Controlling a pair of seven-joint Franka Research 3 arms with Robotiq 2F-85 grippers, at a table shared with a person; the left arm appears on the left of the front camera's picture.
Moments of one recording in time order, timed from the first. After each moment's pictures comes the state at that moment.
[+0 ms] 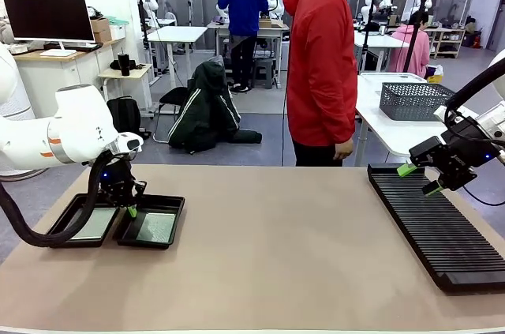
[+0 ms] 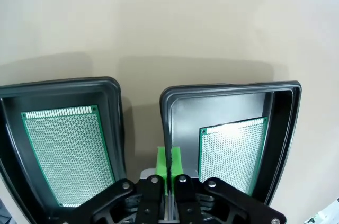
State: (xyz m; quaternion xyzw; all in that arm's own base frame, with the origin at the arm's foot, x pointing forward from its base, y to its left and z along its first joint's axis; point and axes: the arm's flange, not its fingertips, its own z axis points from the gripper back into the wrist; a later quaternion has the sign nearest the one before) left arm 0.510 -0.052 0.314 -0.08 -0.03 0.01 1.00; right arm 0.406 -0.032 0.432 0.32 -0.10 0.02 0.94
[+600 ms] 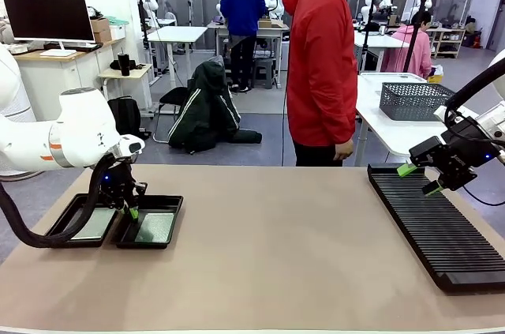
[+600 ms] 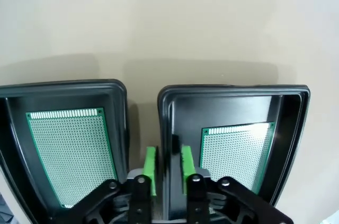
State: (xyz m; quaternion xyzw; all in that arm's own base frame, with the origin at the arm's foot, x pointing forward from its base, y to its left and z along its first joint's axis) left arm 0.509 -0.057 0.310 -0.06 -0.04 0.02 1.00; right arm 0.406 -0.032 0.432 0.32 -0.10 0.02 0.94
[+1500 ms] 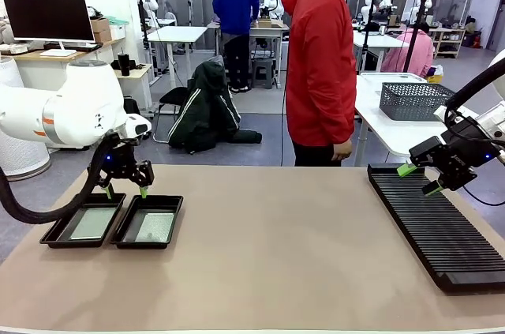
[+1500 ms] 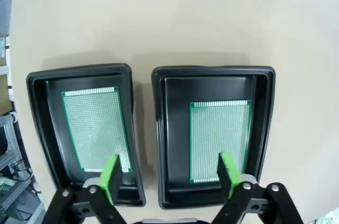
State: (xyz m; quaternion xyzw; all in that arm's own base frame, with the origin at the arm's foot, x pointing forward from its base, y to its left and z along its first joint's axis) left arm 0.493 -0.081 0.380 0.00 -0.06 -0.01 1.00; right arm 0.406 -0.032 0.432 0.32 -0.10 0.02 0.94
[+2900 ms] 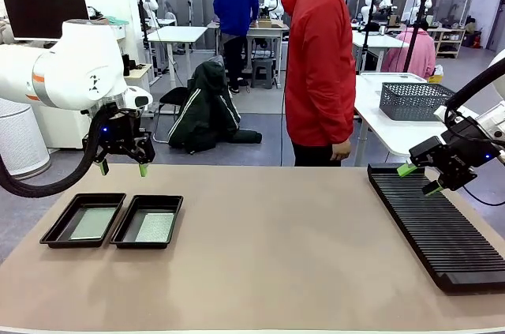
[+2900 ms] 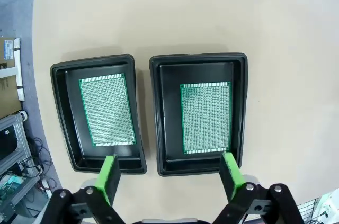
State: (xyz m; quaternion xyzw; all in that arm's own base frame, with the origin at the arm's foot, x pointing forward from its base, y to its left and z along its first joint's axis) left arm 0.482 -0.093 0.444 0.01 -0.06 -0.02 1.00; right arm 0.406 -0.032 0.432 0.32 -0.10 0.02 0.94
